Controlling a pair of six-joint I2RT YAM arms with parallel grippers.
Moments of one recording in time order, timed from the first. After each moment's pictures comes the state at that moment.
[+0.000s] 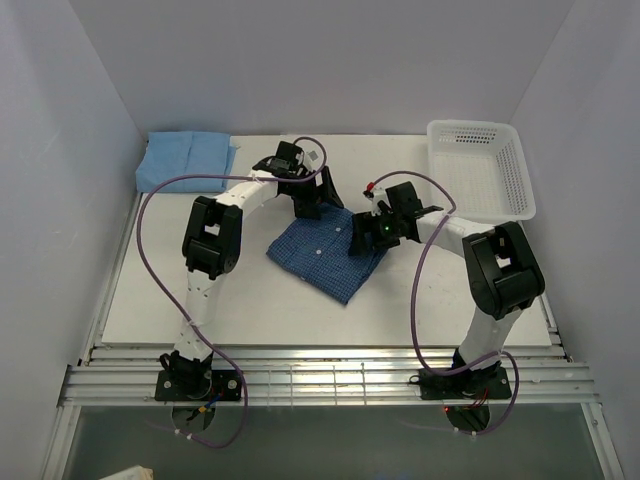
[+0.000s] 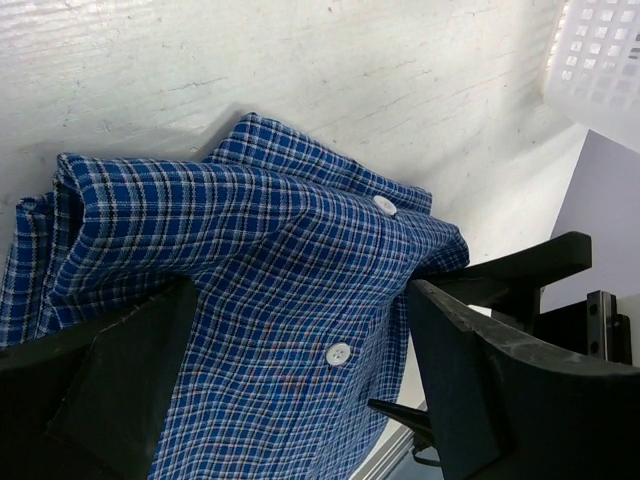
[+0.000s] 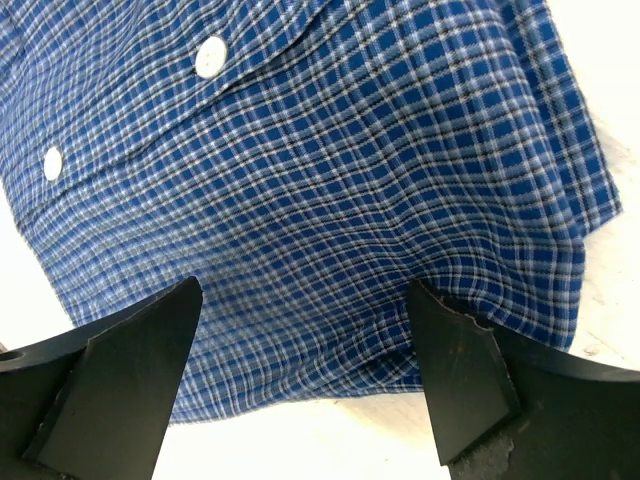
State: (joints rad) left arm -0.40 2.34 1.88 -0.49 0.57 -0.58; right arm 0.41 1.79 1.06 -0.22 -0.46 0.11
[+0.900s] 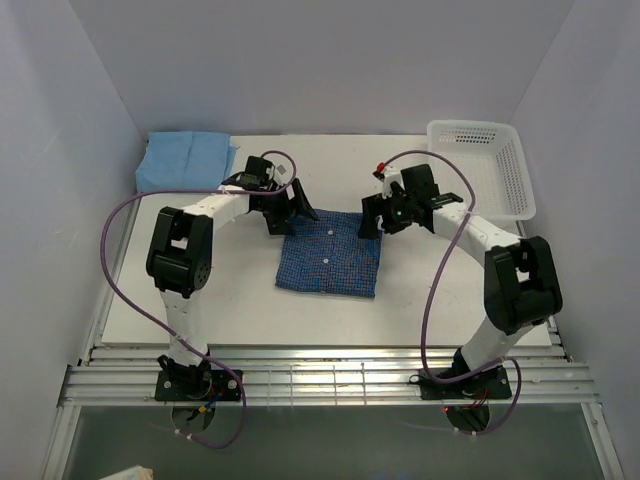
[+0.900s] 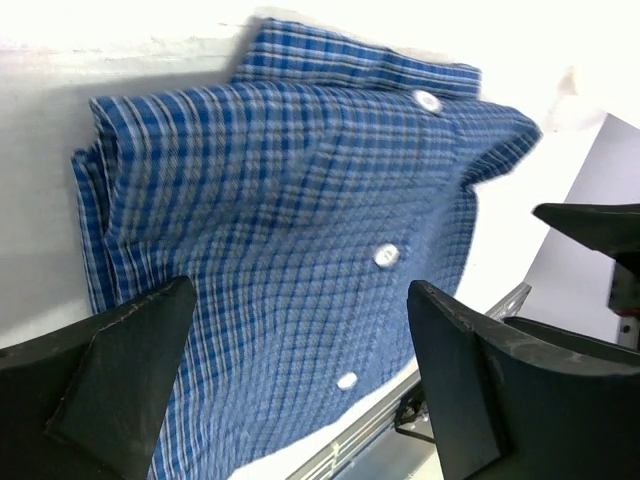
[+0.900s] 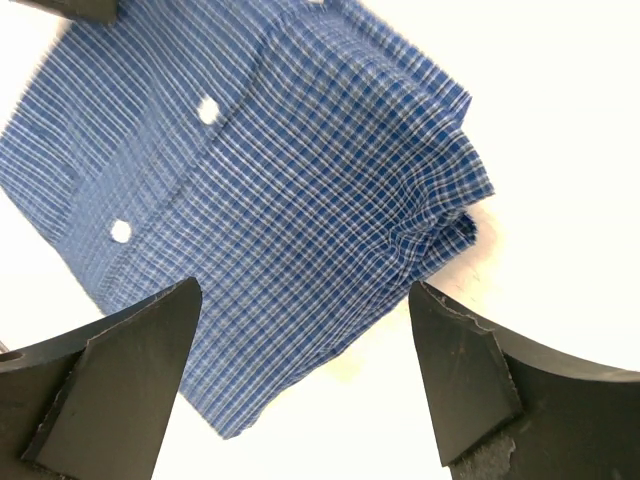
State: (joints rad) left arm -0.31 2.04 1.43 -0.39 0.53 -0.65; right arm 0.36 1.70 1.14 -0.33 -0.45 -0.03
